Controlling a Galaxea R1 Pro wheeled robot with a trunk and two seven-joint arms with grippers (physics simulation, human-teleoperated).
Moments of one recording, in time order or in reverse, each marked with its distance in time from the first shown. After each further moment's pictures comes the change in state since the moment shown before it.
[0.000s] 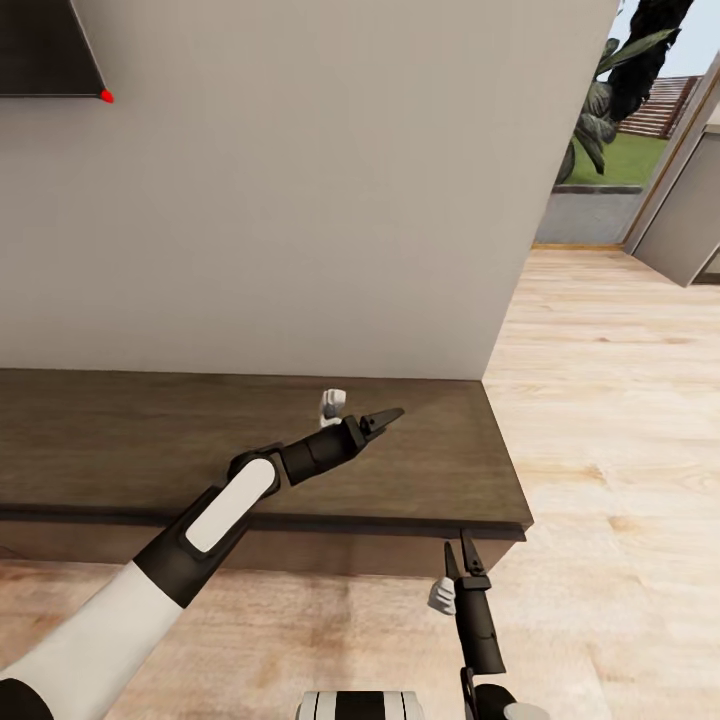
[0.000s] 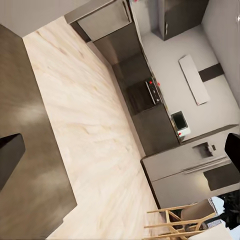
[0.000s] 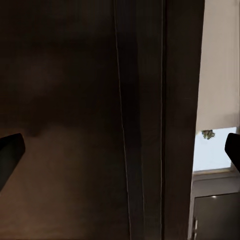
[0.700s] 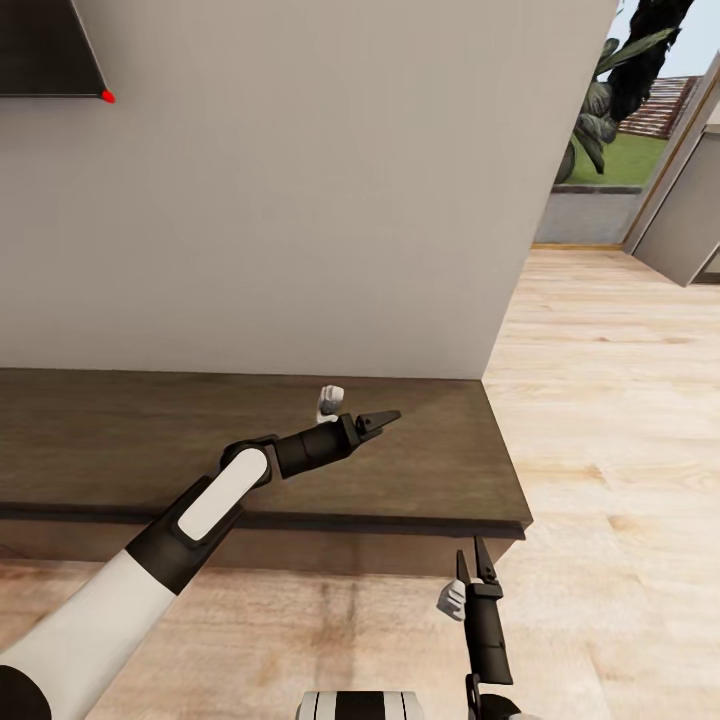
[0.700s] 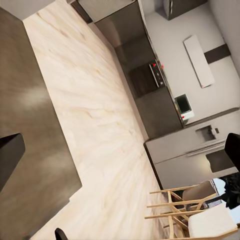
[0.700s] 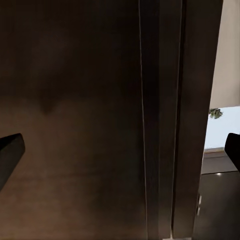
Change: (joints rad) left arm -0.034 0.029 0.004 0.002 0.001 0.100 -0.002; right arm 0.025 0.006 -0.080 -0.002 -0.023 0.000 0.006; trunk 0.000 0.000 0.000
